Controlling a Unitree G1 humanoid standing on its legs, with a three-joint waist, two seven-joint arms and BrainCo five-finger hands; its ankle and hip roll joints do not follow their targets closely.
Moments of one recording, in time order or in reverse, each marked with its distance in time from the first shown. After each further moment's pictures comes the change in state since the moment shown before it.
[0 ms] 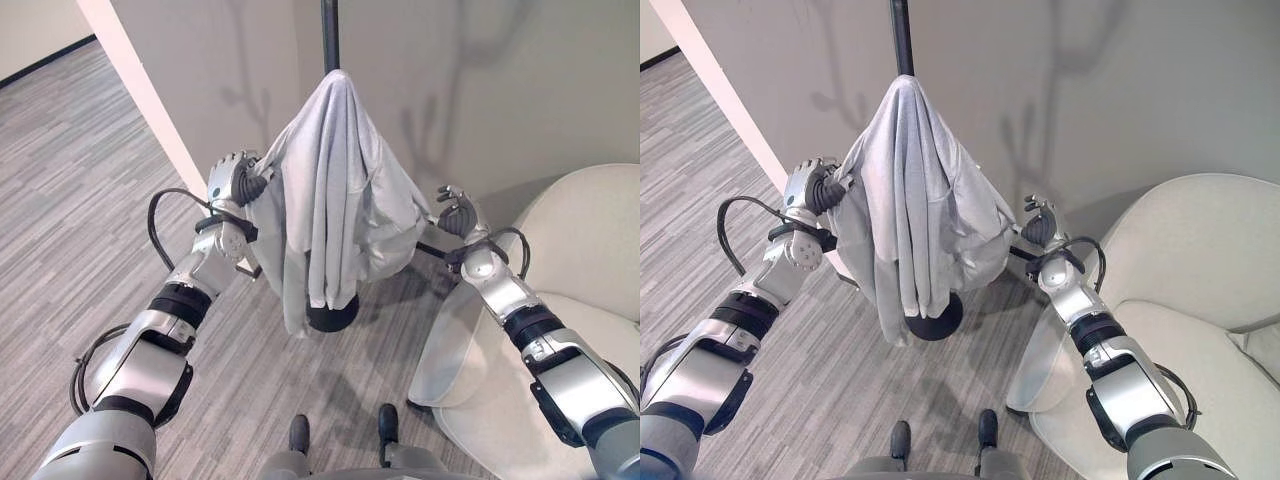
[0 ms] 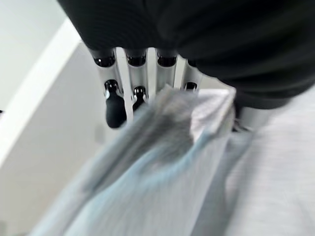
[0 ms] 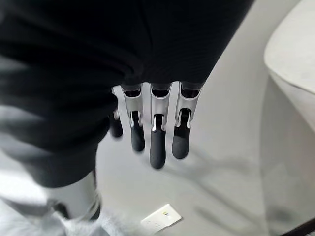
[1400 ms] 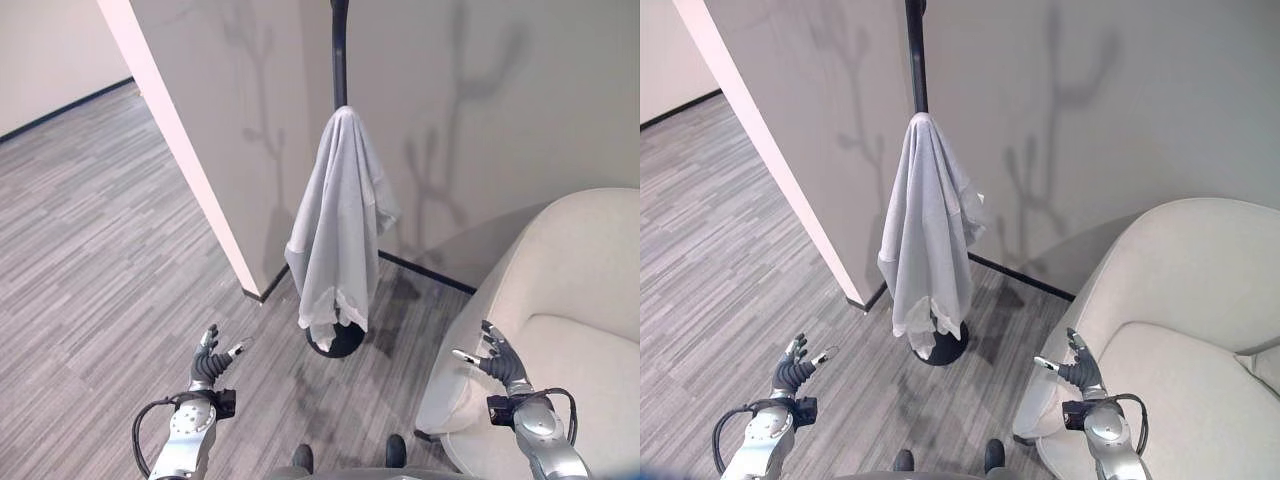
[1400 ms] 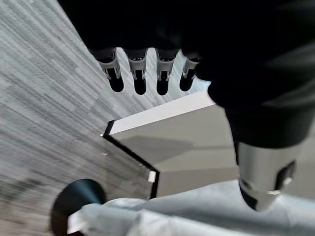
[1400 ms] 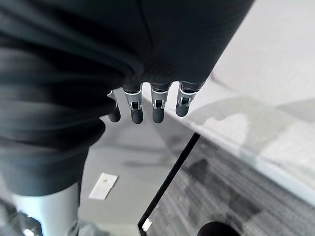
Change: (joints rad) left arm 0.870 -0.276 0.393 -0.119 -0.441 -0.068 -0.298; right arm 0.832 0.096 -0.309 -0.327 0.157 -0.096 0.299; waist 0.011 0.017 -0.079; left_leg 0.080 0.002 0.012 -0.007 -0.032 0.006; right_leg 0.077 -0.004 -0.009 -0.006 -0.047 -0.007
